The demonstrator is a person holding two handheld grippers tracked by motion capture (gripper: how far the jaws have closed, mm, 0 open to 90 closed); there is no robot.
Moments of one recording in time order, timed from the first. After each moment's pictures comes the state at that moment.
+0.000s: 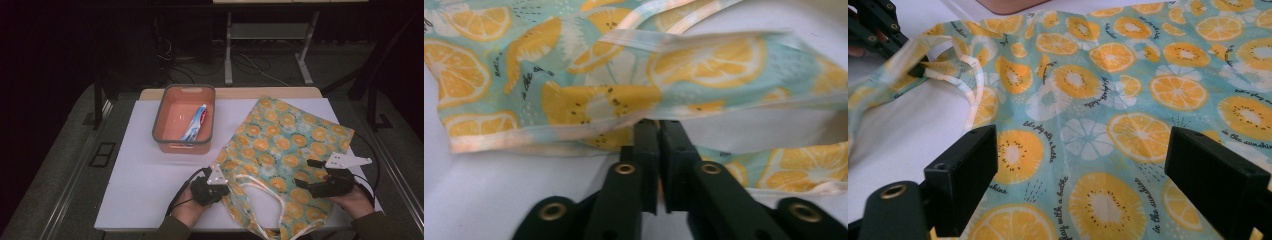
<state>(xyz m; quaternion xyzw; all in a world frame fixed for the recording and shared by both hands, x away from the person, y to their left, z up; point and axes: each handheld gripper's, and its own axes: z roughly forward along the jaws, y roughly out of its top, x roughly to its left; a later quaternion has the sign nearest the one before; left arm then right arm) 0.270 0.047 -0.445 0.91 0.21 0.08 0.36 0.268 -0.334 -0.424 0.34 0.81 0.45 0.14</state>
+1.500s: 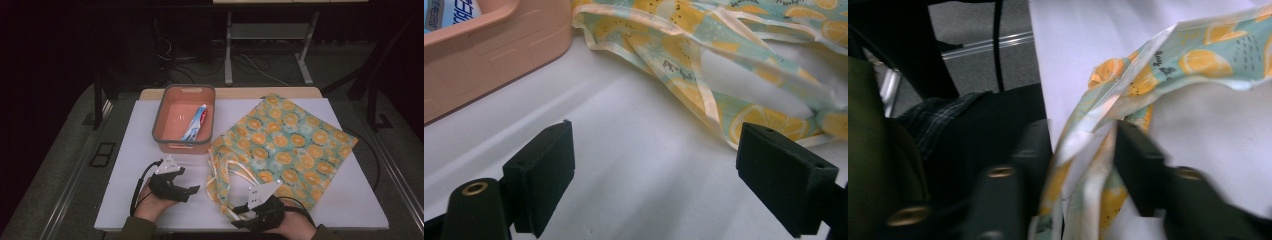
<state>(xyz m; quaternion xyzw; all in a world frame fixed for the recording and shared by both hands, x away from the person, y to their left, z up) 0.275 0.153 -0.436 0.84 0.33 0.09 0.42 0.217 -0.155 -0.430 0.12 0.91 0.40 -0.03</state>
